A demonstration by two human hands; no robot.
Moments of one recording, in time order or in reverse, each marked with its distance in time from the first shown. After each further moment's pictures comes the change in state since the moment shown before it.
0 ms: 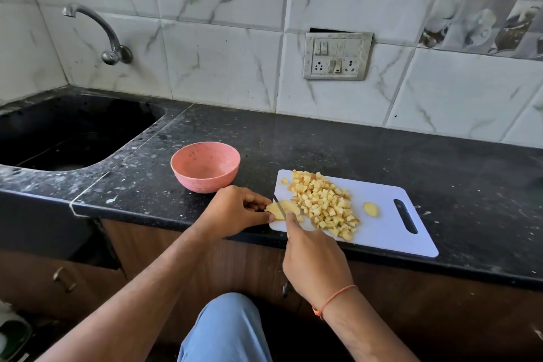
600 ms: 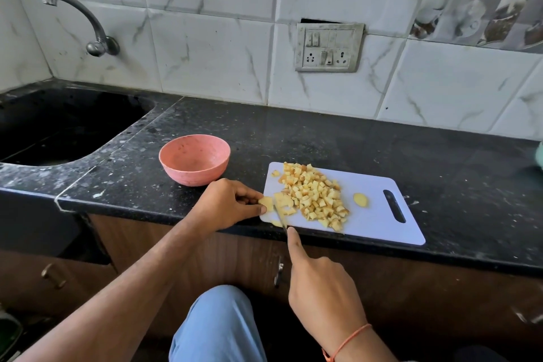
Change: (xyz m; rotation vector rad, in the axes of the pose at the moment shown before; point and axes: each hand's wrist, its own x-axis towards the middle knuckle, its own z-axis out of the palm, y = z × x) left_hand -0.001 0.005 0.003 0.051 0.008 0.007; right_hand -0.056 0.012 -0.005 -0.045 -0.111 0.057
